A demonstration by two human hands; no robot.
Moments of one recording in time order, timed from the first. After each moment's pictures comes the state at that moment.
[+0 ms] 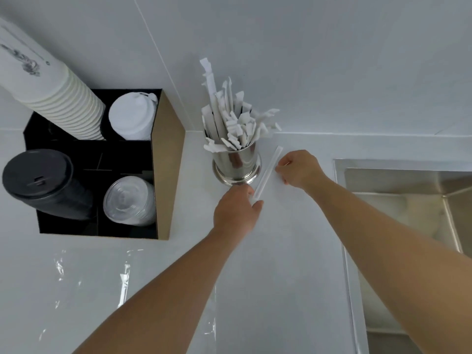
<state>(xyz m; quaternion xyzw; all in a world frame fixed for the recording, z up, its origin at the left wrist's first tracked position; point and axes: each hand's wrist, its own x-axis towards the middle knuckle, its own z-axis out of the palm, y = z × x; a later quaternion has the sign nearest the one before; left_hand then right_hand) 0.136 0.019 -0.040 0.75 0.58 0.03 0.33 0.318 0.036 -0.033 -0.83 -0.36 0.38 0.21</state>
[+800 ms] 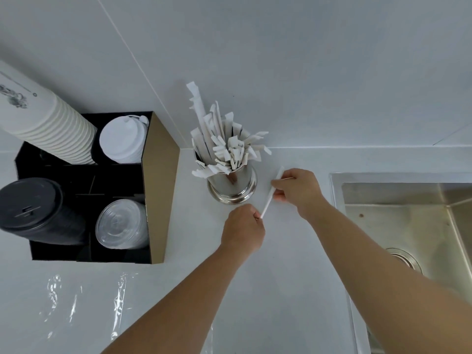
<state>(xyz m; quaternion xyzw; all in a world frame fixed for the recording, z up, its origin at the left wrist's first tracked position) 0.163 0.019 -0.038 0.69 0.61 0.00 0.39 0.320 0.028 -0.042 -0.75 -0.16 0.48 0.42</state>
